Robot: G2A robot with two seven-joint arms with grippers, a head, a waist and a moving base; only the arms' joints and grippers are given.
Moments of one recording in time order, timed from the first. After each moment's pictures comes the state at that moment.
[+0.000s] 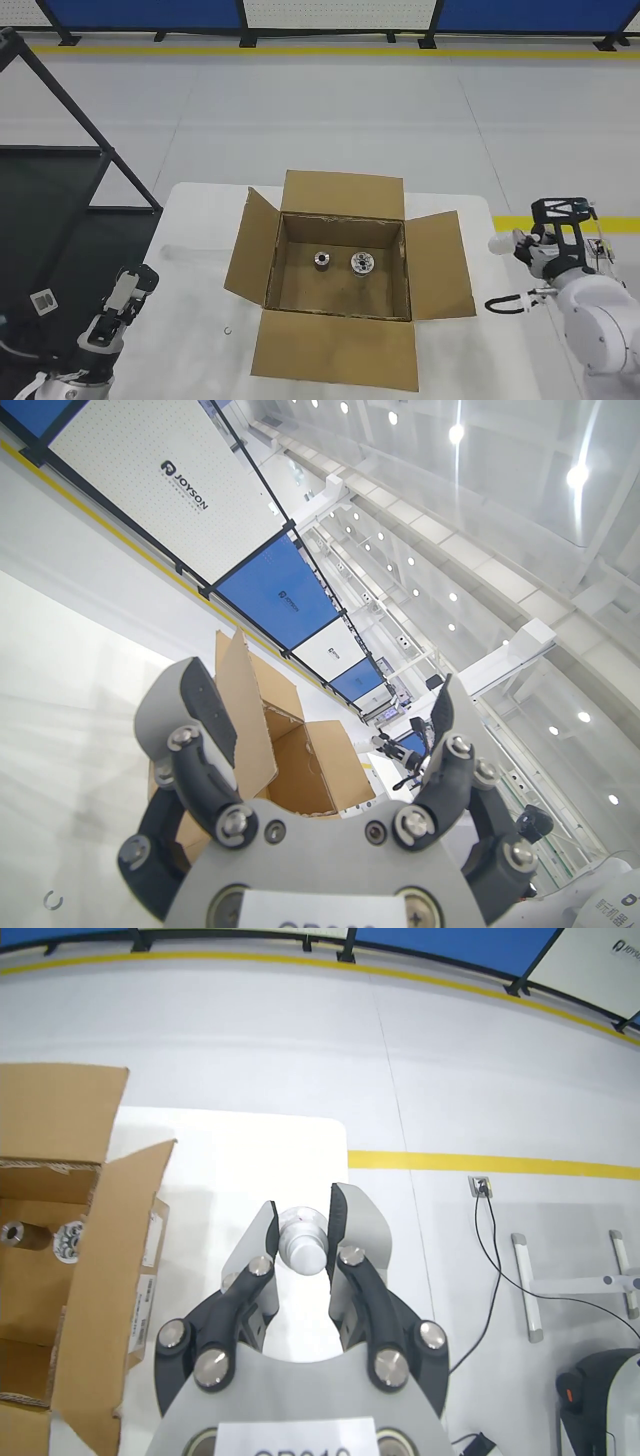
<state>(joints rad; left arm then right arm) 1.66 -1.26 -1.93 -2.13 -0.05 -0.38 -0.36 -1.13 -1.07 1.65 -2.00 -1.20 0.12 1.01</state>
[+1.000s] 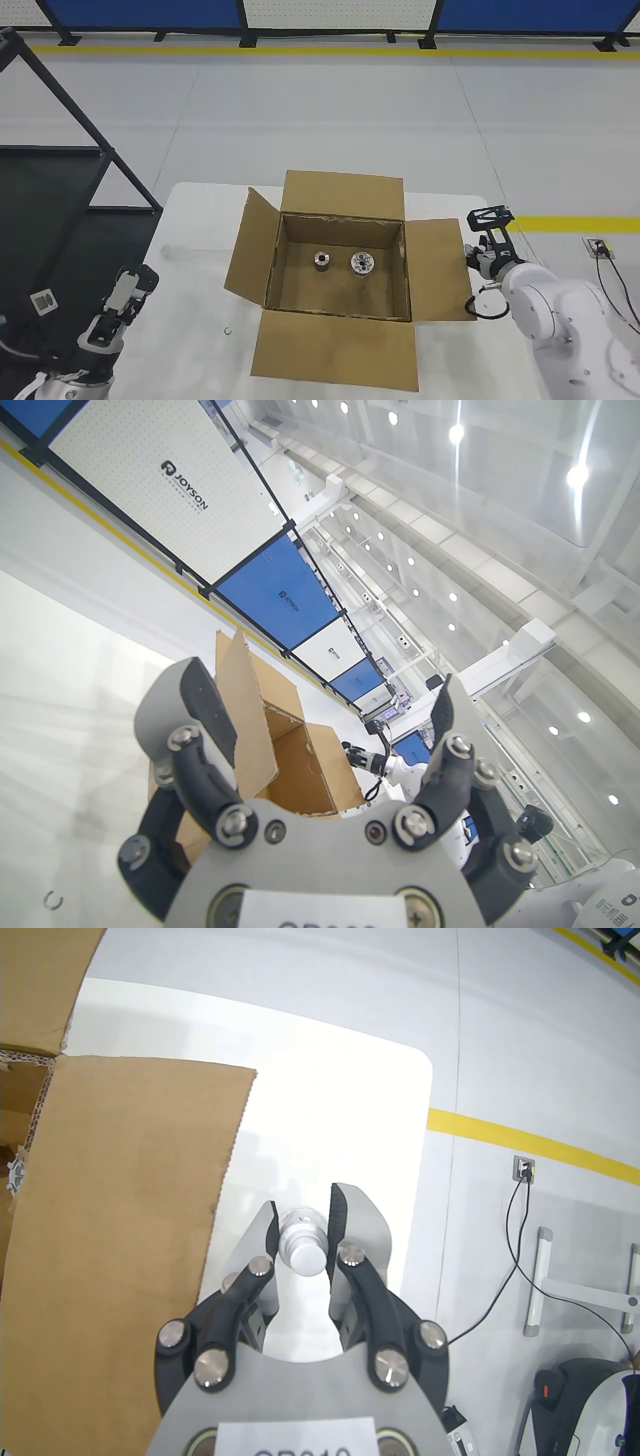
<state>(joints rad) 1.66 -1.26 -1.93 -2.13 -0.05 -0.38 -0.36 -0.99 -1.09 1.43 -1.77 -1.21 0.05 1.01</state>
